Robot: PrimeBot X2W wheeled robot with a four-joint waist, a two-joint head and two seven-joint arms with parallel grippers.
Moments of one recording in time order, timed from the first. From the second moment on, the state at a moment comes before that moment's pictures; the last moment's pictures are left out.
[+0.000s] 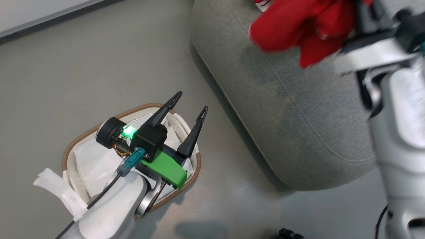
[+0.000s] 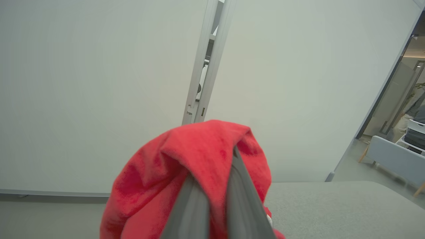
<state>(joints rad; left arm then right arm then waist) -0.53 0.32 -0.75 0.21 -0.42 -0.02 -0.22 -0.79 -0.12 0.03 0.29 0.06 0.13 -0.26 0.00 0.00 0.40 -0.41</state>
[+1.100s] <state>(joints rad) -0.63 0.29 -0.79 0.17 -0.39 -0.03 -0.22 -1.09 -0.34 -0.38 0.90 -0.07 0.13 -0.26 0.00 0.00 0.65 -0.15</state>
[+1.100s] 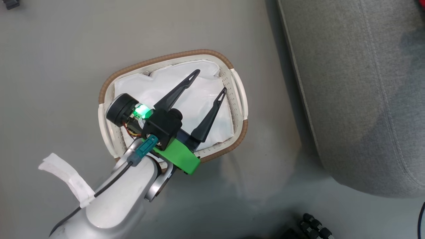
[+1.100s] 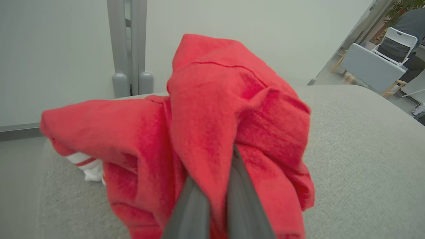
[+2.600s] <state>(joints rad) -0.13 0.17 -0.17 0.18 -0.44 0.03 -0.26 -0.50 -0.07 -0.05 0.42 0.10 0.13 -0.26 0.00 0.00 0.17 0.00</state>
